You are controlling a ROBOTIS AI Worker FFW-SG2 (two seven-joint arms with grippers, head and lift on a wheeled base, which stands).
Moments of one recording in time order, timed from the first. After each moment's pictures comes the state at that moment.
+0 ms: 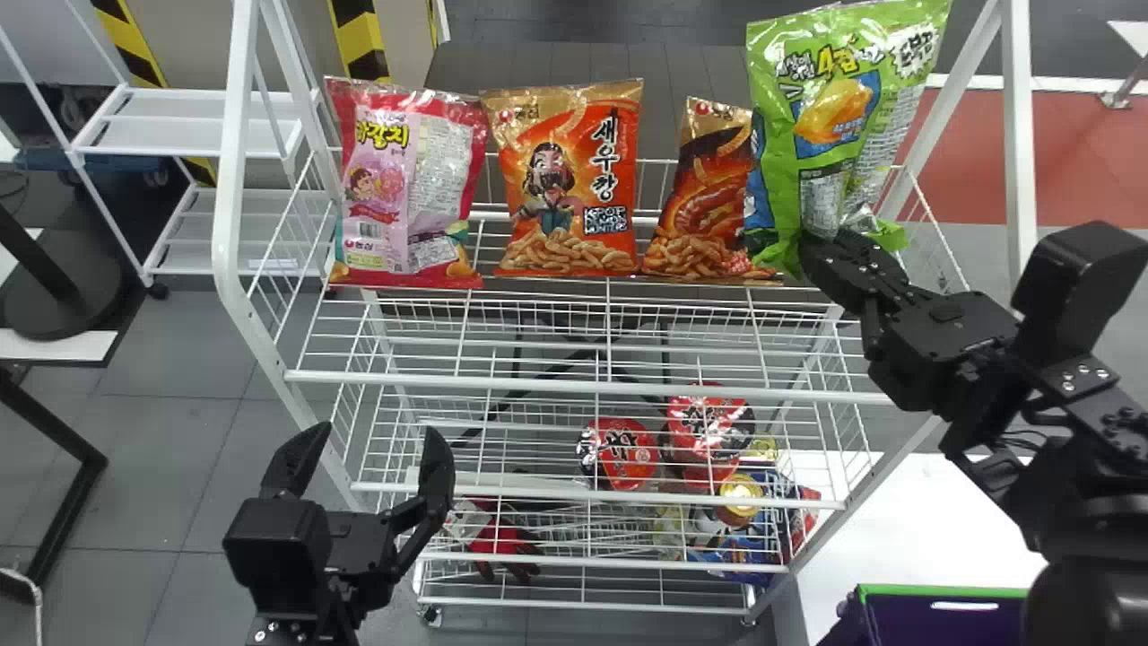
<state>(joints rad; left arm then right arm) 0.59 0.18 -0.19 -1.90 0.05 -0.06 0.23 0.29 0.00 -0.15 -2.11 0.03 0.37 0.50</state>
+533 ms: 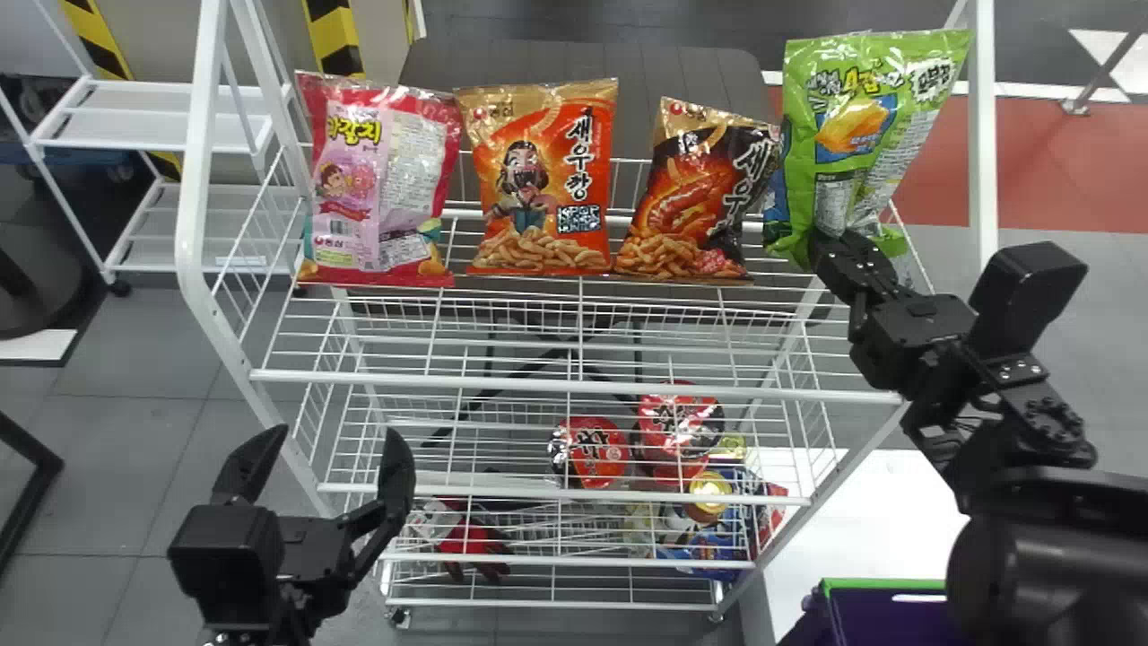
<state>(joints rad) 0.60 0.18 -0.18 -1.91 0.05 -0.06 0.23 0.16 0.00 -0.22 -1.81 0.01 0.18 0.42</state>
